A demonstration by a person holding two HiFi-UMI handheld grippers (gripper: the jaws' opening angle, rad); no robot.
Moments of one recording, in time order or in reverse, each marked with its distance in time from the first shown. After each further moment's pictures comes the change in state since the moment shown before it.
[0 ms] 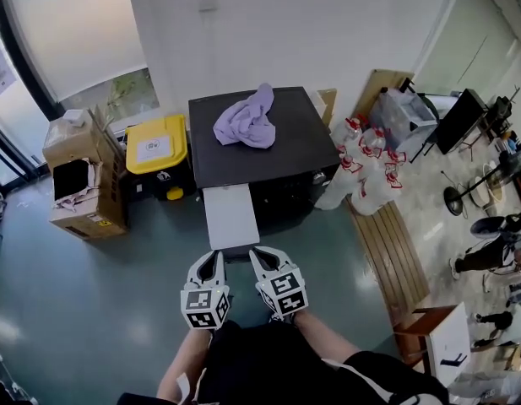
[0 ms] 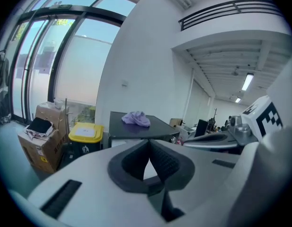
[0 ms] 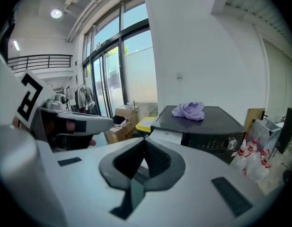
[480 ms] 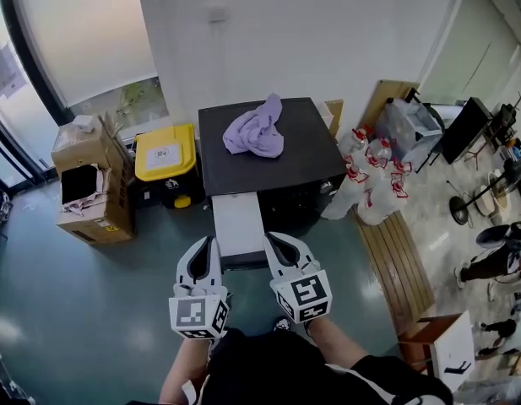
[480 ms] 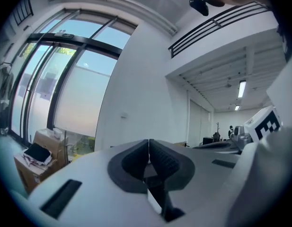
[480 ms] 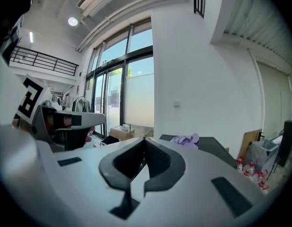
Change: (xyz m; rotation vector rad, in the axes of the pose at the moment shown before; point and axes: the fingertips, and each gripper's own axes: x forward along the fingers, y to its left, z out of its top) left arm -0.049 -0.009 0.140 0.088 -0.342 0.017; right arm -0.052 -0.002 0.122 -0.086 -0.280 -0.059
